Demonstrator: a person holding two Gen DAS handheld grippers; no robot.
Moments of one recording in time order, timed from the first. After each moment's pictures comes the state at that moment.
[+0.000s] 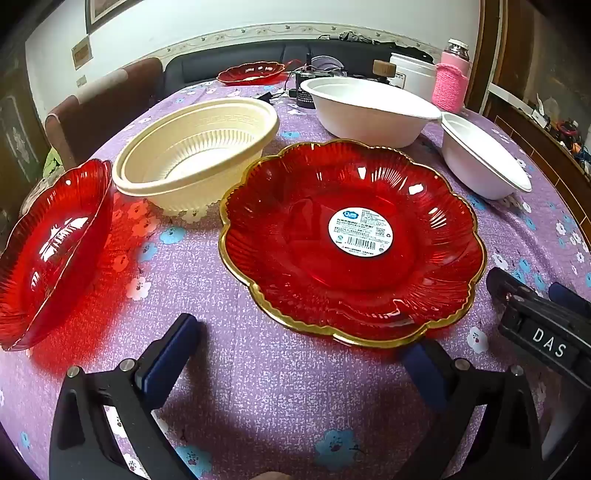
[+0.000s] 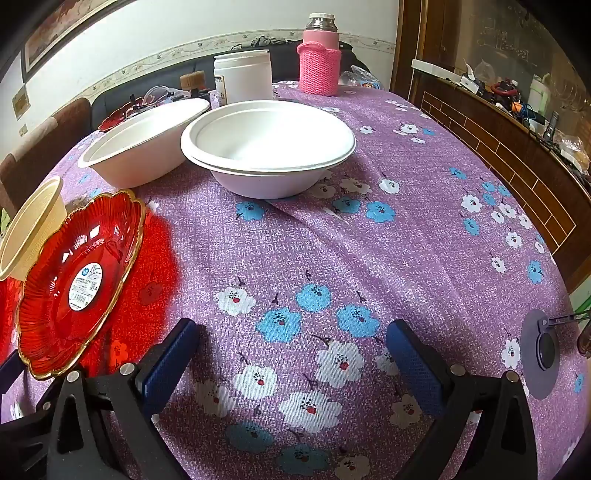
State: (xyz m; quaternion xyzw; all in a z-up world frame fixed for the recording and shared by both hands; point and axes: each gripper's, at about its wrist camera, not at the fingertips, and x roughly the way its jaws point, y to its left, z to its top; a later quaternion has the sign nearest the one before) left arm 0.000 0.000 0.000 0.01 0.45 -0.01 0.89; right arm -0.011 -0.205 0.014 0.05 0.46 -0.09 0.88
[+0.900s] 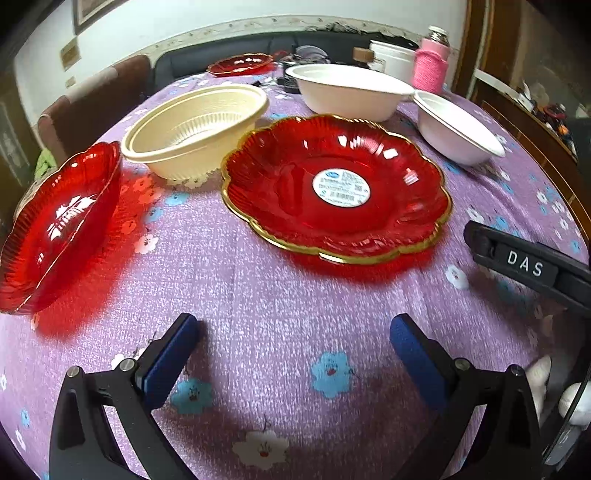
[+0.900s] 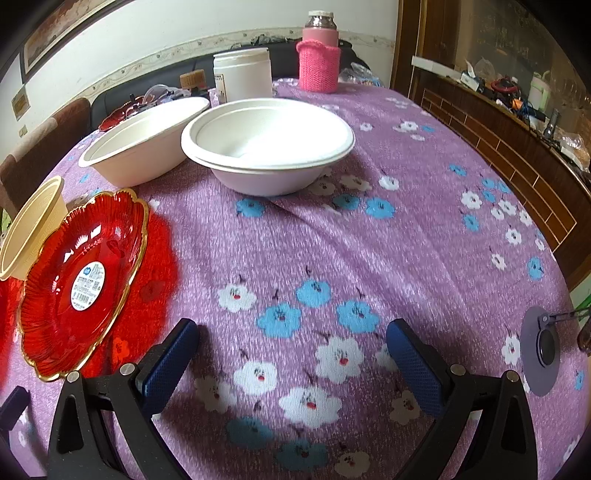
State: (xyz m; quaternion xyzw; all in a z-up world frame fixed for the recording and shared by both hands) left arm -0.039 0.001 0.002 0.03 0.47 -0.04 0.88; right arm -0.002 -0.202 0.016 0.05 0.48 -0.09 0.87
